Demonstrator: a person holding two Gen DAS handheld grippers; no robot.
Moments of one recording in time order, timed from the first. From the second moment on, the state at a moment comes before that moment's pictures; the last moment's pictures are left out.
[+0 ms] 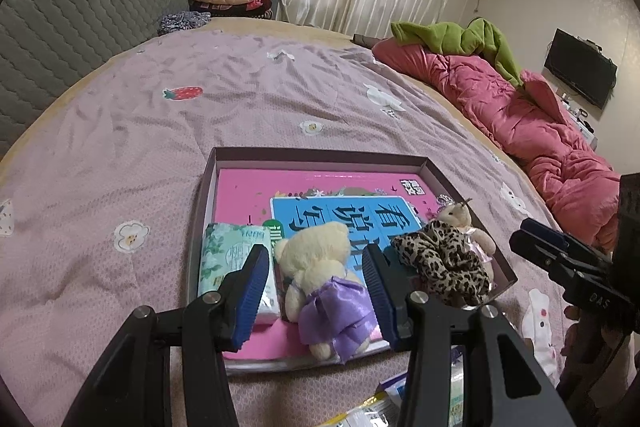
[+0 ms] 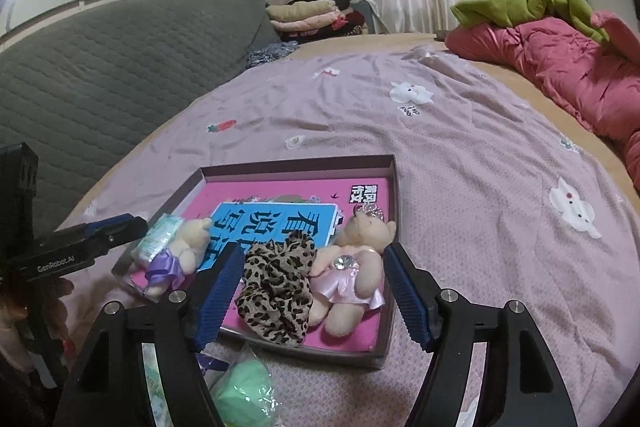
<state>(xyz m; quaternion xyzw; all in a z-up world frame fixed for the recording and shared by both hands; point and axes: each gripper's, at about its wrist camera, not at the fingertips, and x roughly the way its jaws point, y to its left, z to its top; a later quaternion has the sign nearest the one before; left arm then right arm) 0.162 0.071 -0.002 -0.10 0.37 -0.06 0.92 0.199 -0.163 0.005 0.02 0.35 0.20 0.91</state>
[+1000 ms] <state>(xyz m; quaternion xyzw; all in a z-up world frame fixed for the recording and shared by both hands) 0.104 0.046 0.002 -0.09 0.38 -0.06 0.92 0.164 -0.172 0.016 0.04 0.35 0.23 0.91</state>
